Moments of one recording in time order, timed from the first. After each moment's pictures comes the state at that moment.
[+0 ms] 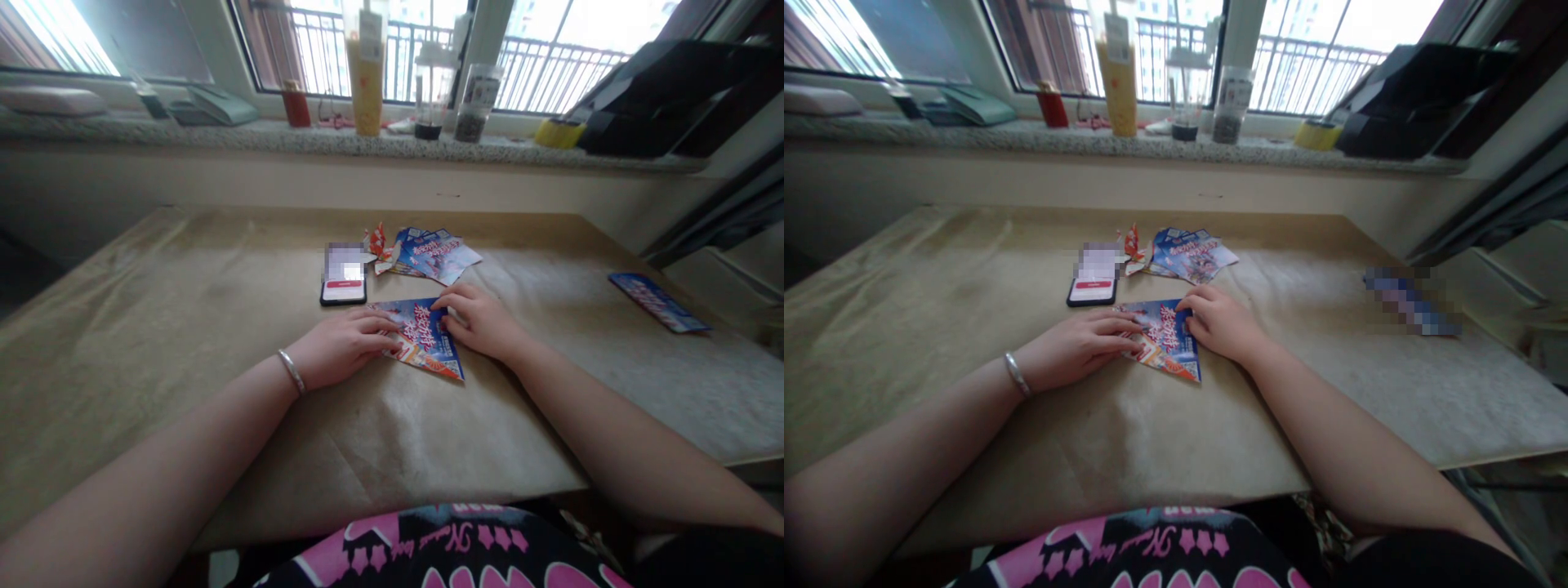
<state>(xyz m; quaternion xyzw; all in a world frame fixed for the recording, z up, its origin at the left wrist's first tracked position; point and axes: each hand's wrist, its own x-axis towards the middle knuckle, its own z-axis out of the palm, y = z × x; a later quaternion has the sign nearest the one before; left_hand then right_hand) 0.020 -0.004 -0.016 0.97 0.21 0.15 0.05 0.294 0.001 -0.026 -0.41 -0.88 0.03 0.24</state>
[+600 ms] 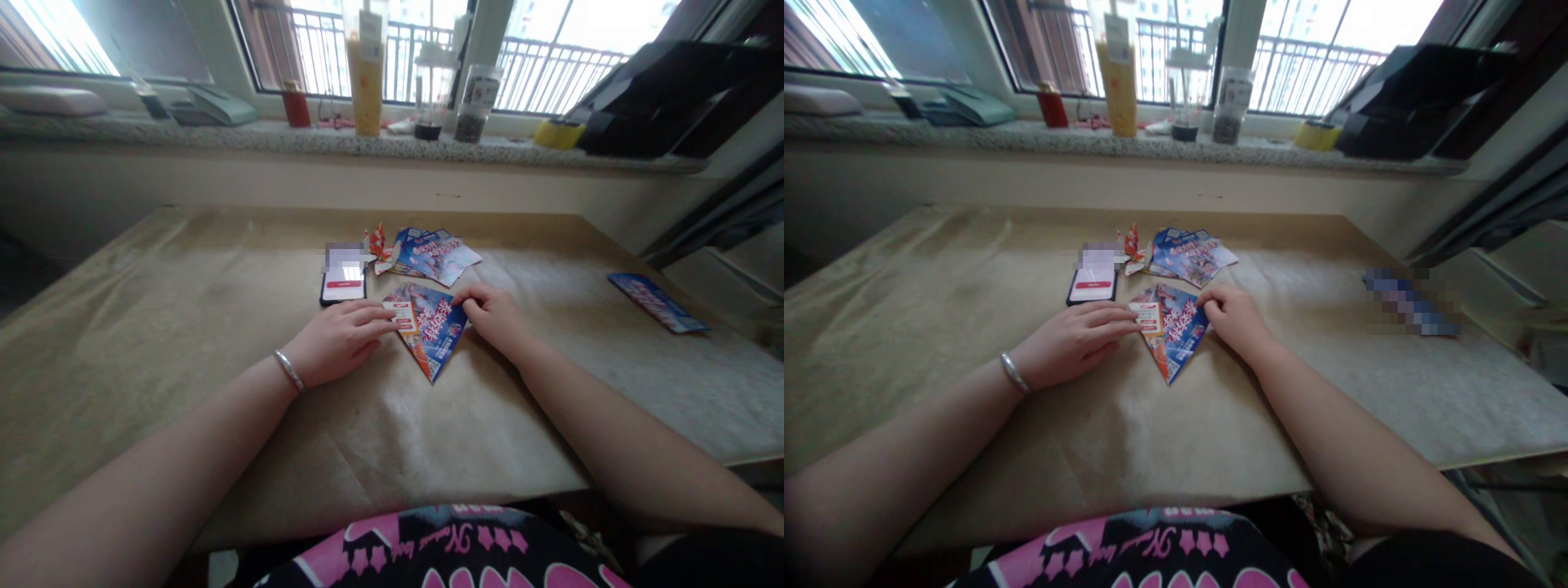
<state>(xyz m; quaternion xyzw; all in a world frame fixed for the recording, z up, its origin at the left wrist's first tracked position) 0.017 -0.005 -0.013 0.95 0.25 0.17 -0.01 0.302 0.008 -0.034 -0.54 -0.75 0.11 0.37</state>
